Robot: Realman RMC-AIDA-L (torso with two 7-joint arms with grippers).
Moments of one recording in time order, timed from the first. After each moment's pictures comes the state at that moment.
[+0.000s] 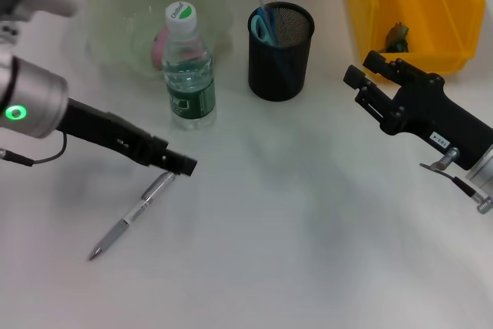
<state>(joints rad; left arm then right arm) -0.58 -2.07 1.05 1.12 2.31 1.62 -2.29 0.41 2.09 -1.23 -0.19 -0.87 -1.39 0.75</state>
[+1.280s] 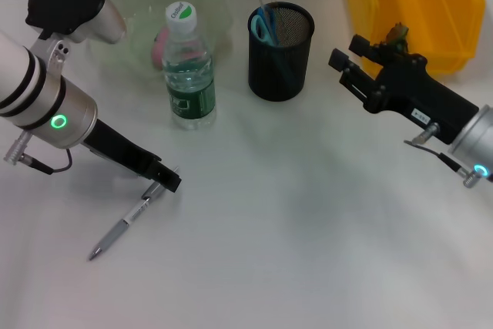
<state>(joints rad) -0.67 -2.07 1.27 1.03 2.56 1.47 -2.62 0.48 2.09 -1.23 -0.19 -0.87 -1.29 0.75</state>
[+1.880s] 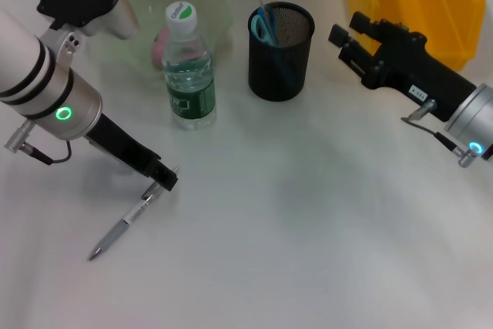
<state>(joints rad) -0.71 -2.07 1.30 1.03 2.62 1.49 -2.62 0.53 2.09 -1.21 -0.18 -0.84 -1.26 0.75</state>
